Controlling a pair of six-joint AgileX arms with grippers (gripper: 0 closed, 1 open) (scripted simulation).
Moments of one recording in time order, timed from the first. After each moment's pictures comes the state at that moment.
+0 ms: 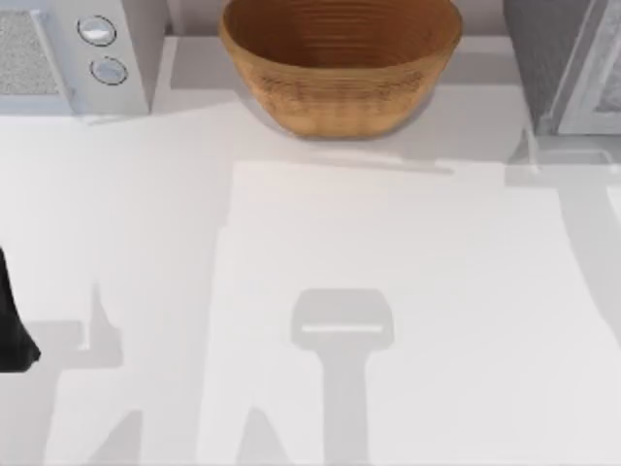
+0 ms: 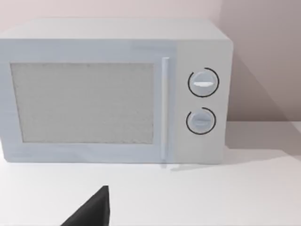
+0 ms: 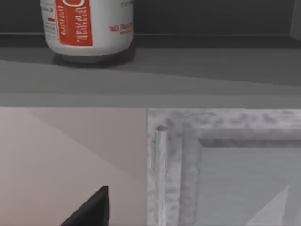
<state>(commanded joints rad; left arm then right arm) 0.00 0.00 0.00 0.00 0.00 0.00 0.14 0.98 1.27 -0.31 0.15 0.01</state>
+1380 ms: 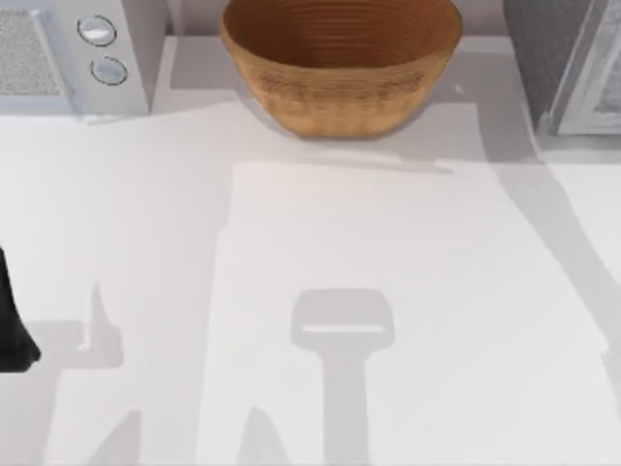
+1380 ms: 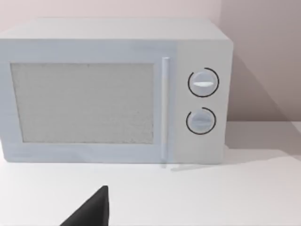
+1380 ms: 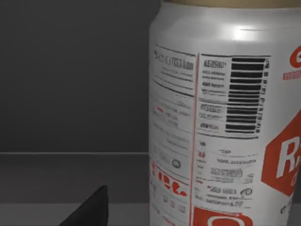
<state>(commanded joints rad) 0.00 0.00 0.00 0.00 0.00 0.00 0.33 1.52 1.88 -0.36 0.35 0.01</state>
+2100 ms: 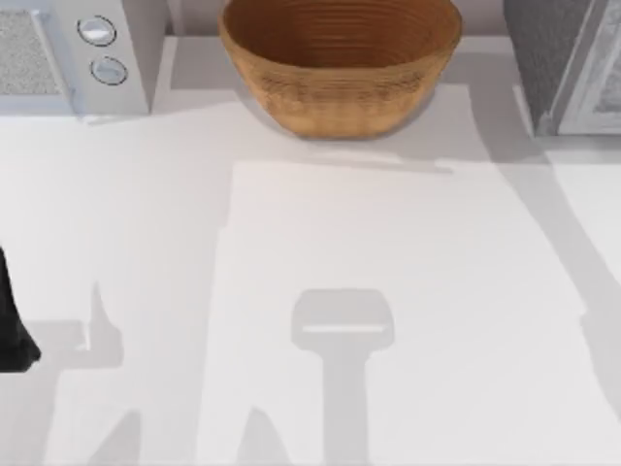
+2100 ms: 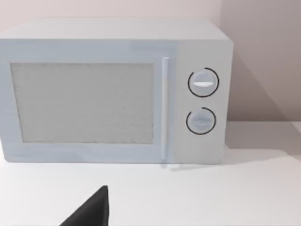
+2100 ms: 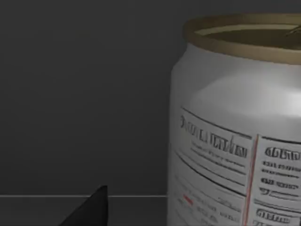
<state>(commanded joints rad) 0.00 0.00 0.00 0.00 0.00 0.00 0.28 1.69 2.06 -0.37 0.31 0.01</state>
